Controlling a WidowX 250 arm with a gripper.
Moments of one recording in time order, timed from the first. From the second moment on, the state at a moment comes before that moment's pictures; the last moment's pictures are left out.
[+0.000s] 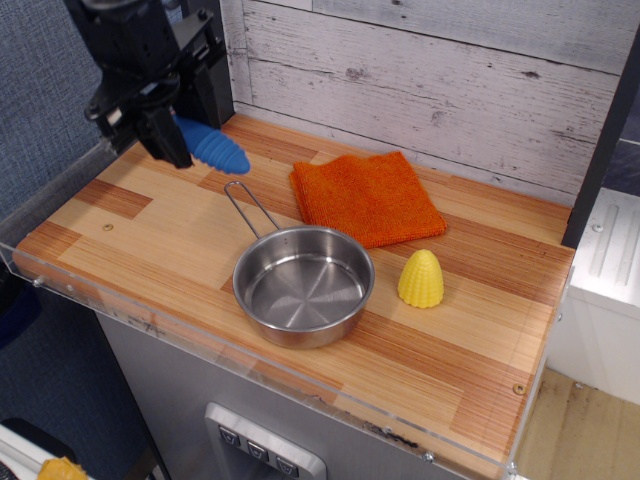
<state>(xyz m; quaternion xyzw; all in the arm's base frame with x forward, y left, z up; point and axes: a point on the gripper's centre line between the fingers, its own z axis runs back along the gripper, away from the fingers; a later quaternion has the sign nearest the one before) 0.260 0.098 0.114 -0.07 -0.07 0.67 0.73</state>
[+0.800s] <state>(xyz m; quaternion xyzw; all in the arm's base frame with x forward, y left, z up) 0.257 0.129 0.040 -0.04 -0.04 0.70 0.71</state>
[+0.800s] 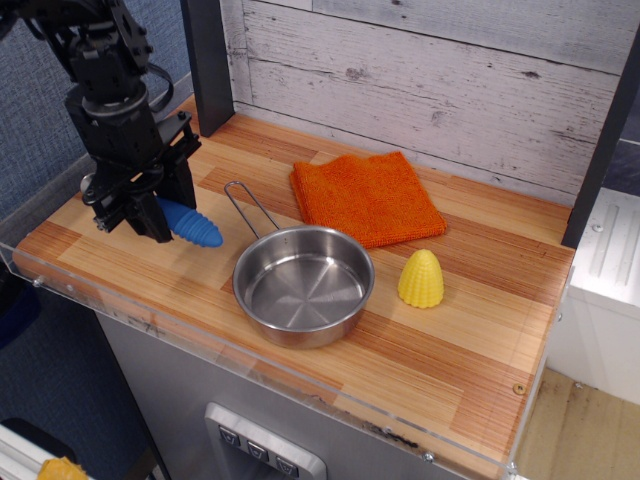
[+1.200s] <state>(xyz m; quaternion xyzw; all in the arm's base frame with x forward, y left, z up) 0.267 0.126 0.017 -0.05 -0.04 0.70 0.72</state>
